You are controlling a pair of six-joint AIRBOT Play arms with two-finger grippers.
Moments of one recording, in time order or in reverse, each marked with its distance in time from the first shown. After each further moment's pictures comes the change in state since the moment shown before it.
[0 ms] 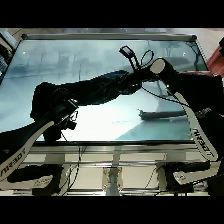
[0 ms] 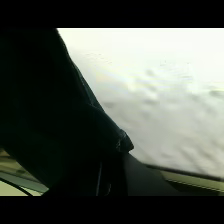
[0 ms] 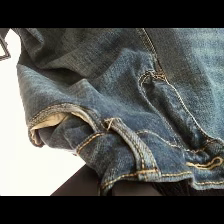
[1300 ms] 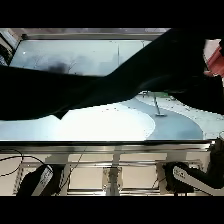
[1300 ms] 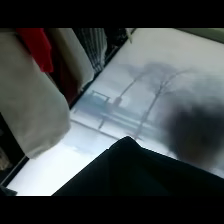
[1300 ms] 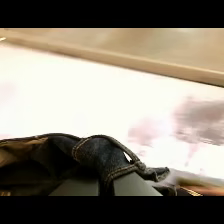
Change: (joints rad) left arm 0.880 0.559 0.609 -0.259 0.320 0.282; right arm -0.572 0.373 0.340 -0.202 0.105 0.263
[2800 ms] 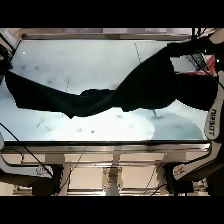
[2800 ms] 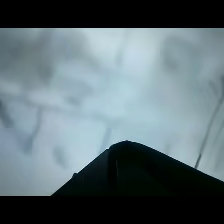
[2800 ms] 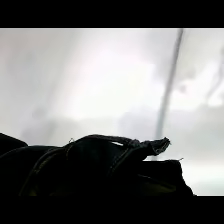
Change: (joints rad) left arm -0.066 -0.715 0.455 -0.130 -0.296 0.066; right arm 0.108 -0.531 0.222 0.065 0.121 0.076
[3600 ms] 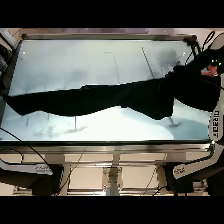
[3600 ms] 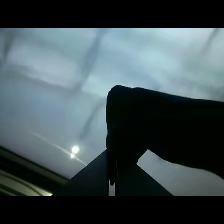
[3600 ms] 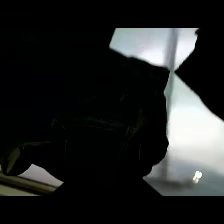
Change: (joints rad) left arm 0.211 -0.005 -0.256 -0.049 -0.182 0.043; right arm -0.063 0.059 -0.206 -0.253 0.454 0.057
